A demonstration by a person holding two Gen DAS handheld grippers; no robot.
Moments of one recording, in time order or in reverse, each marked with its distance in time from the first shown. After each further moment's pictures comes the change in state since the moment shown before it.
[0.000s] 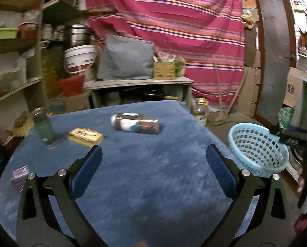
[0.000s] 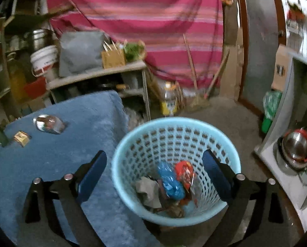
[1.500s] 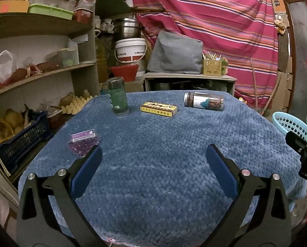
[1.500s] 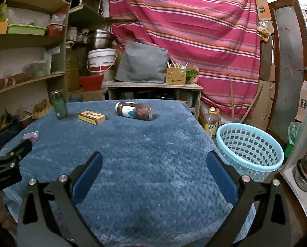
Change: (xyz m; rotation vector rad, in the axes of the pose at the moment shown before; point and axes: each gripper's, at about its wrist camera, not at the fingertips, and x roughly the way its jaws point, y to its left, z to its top) left arm -0.072 0.123 -0.084 -0.079 -0.011 0.240; right arm -0.119 0.187 -0.111 -0.177 -0.169 0.194
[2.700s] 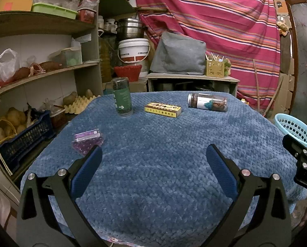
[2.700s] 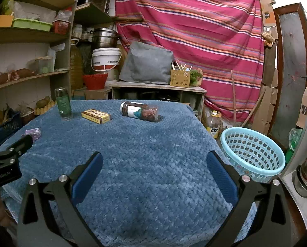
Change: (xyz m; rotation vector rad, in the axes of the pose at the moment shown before) left arm -0.003 0.006 0.000 -0.011 -0.006 0.021; right arm 0.000 0.012 -0.003 -0.038 -0.013 0.008
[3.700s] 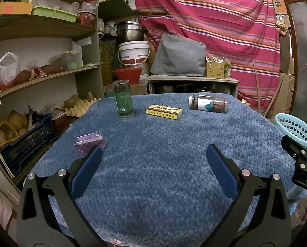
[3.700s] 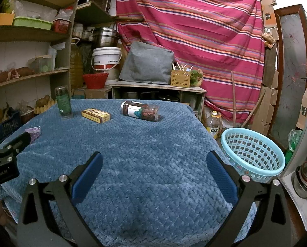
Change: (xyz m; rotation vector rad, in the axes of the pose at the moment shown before) left arm -0.001 0.003 0.001 0.010 -0.011 0.000; right arm 0.000 0.001 0.000 -0.001 0.004 0.001
